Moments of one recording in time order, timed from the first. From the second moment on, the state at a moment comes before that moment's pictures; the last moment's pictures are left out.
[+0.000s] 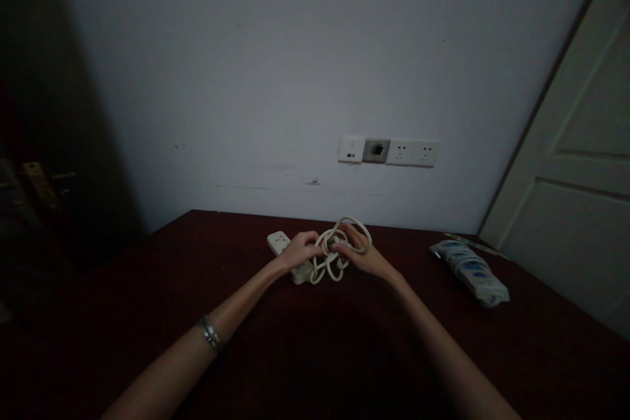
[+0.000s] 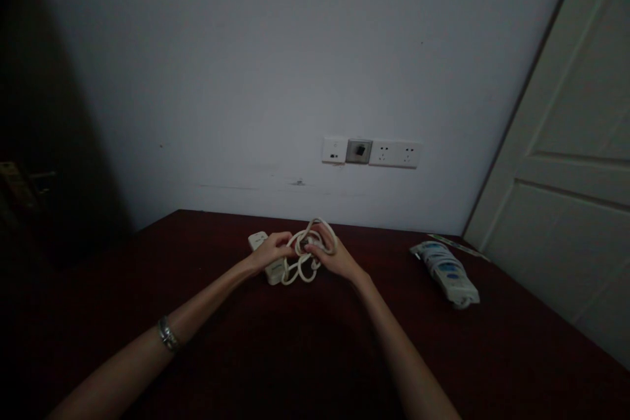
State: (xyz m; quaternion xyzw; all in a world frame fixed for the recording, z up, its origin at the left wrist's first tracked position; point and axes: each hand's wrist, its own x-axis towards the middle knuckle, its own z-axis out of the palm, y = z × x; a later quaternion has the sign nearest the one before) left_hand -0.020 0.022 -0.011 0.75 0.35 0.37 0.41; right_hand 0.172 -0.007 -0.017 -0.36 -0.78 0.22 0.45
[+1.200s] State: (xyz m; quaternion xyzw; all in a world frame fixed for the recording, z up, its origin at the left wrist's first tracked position) left_hand -0.008 0.003 -0.009 0.79 0.39 0.42 0.21; right_hand 0.147 -0.028 -0.002 -0.52 -0.78 -0.04 0.34
